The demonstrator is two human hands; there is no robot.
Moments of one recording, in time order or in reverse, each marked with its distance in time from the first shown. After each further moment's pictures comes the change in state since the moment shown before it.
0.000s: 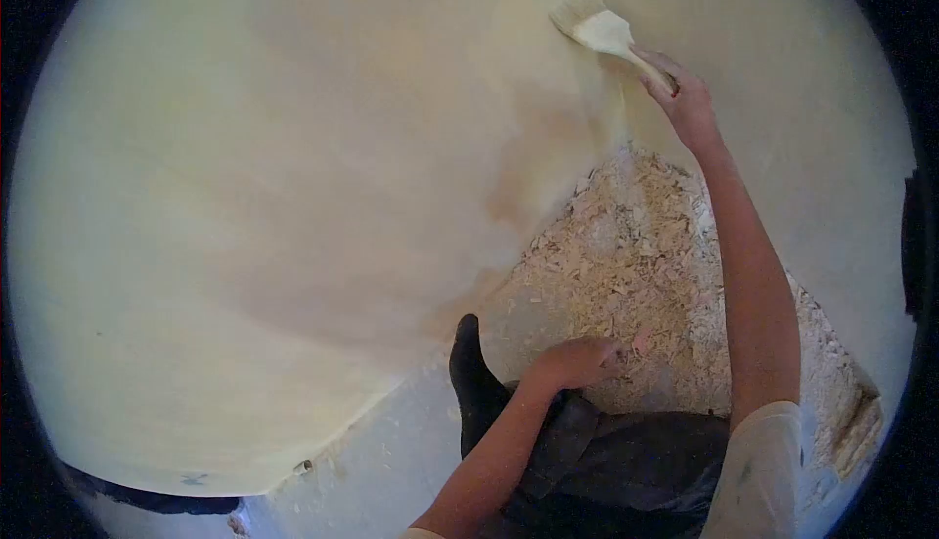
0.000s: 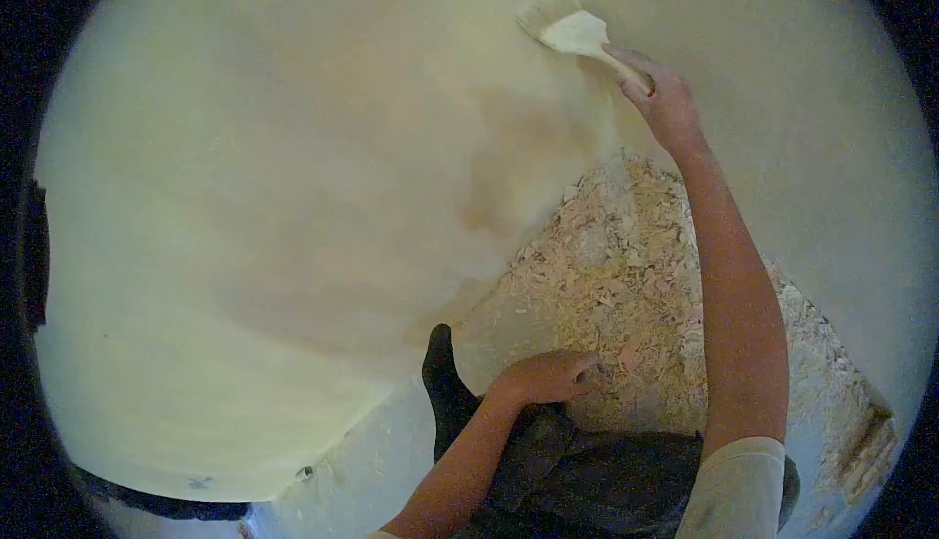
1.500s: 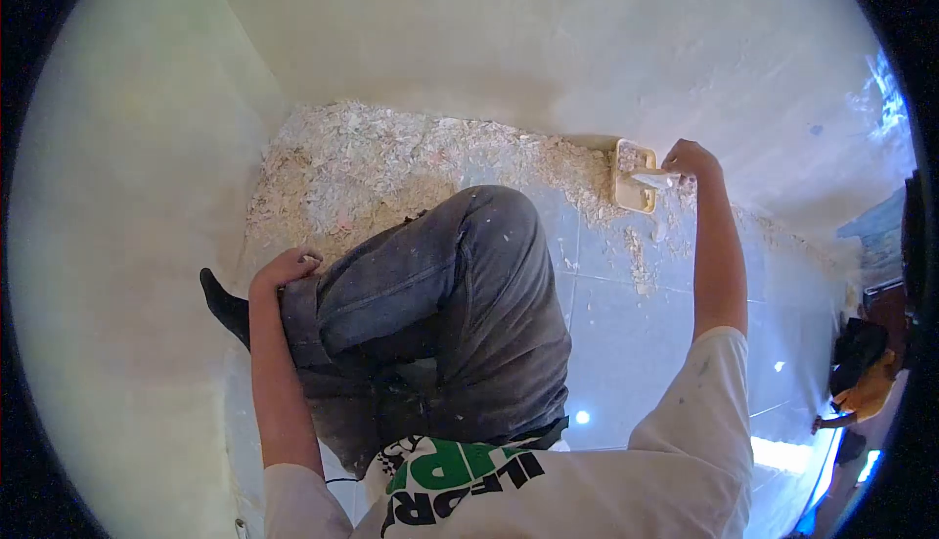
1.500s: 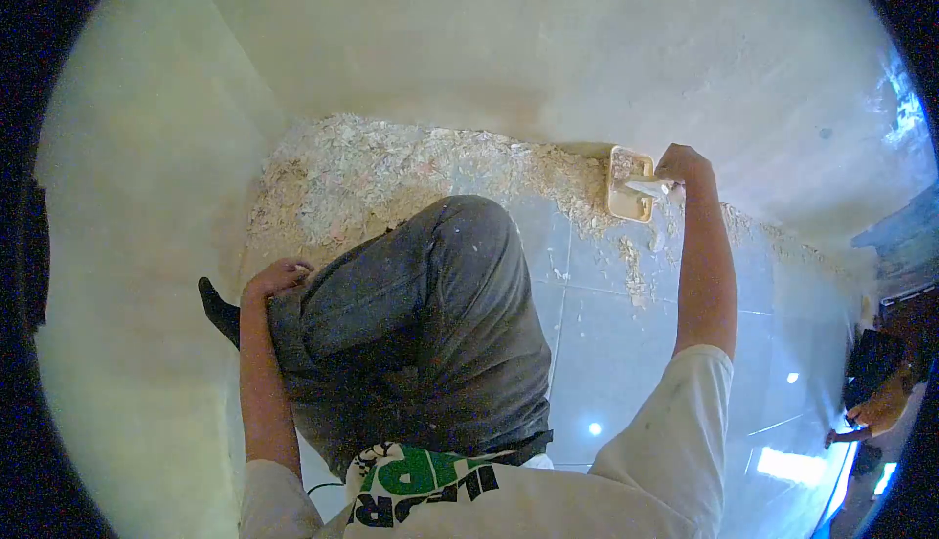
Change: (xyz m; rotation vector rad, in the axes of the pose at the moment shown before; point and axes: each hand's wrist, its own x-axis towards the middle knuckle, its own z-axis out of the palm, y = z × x) left_hand -0.015 -0.049 0.017 0.035 -0.016 0.003; right_hand -0.407 -0.115 -0.587 -0.972 -0.488 1.263
